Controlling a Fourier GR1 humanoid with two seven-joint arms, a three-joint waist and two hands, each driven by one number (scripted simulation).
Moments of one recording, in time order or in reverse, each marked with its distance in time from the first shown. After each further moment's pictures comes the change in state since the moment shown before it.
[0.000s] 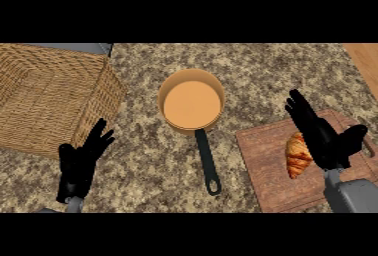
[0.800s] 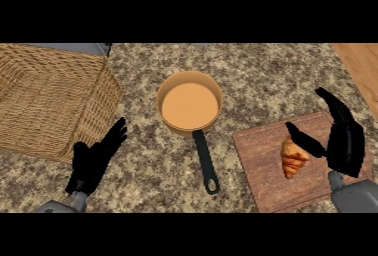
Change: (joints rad) left arm -0.059 0.016 -0.054 0.043 0.046 -0.221 -0.036; right arm -0.014 -0.118 0.125 0.014 0.804 -0.746 0.147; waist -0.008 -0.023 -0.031
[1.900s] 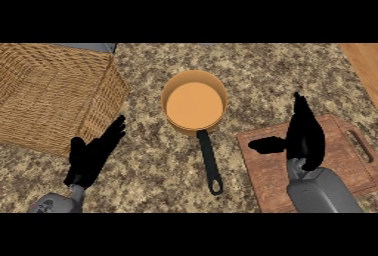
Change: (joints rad) left arm -0.036 -0.008 0.053 0.108 0.014 -0.127 -0.066; right arm -0.097 0.271 -0.009 -0.164 0.365 0.535 0.925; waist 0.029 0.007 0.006
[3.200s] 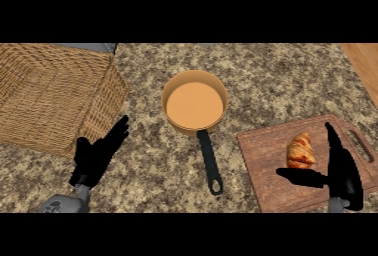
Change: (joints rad) left arm 0.025 -0.113 0.103 -0.010 -0.125 -0.075 0.037; right arm 0.339 0.011 -0.237 -0.089 -0.230 0.004 -0.423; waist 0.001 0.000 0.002
